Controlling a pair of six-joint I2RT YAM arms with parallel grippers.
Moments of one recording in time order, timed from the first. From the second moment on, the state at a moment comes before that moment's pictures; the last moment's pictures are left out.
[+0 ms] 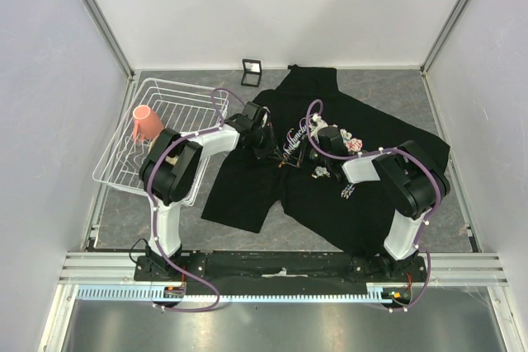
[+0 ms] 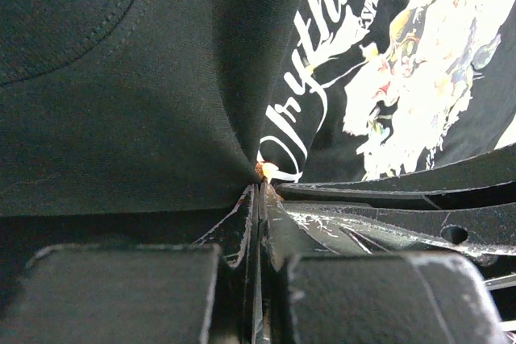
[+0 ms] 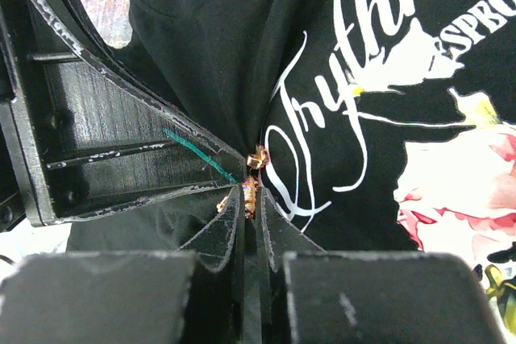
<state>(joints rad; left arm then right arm) -0.56 2.01 1.29 -0.21 0.34 -0.78 0.49 1.82 0.74 0.52 -0.33 0.69</state>
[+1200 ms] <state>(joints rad) -0.58 2.03 1.33 -0.29 0.23 -0.78 0.57 1.75 0.71 0.48 -0.15 0.57</state>
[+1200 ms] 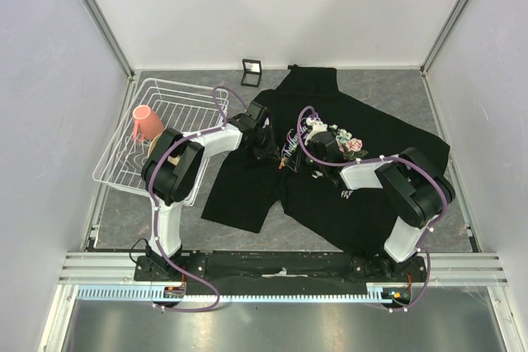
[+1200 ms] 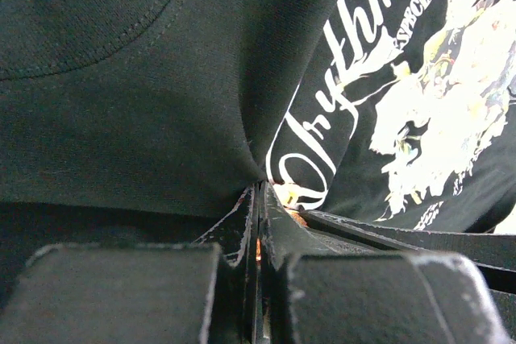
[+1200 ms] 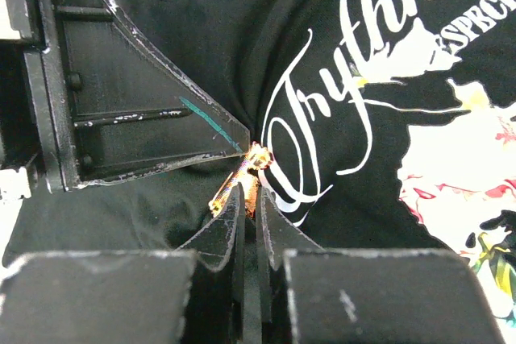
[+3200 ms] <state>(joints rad) -0.47 1.96 1.29 -0.39 0.00 -0.63 0.71 1.68 0.98 -0.07 0.06 0.39</state>
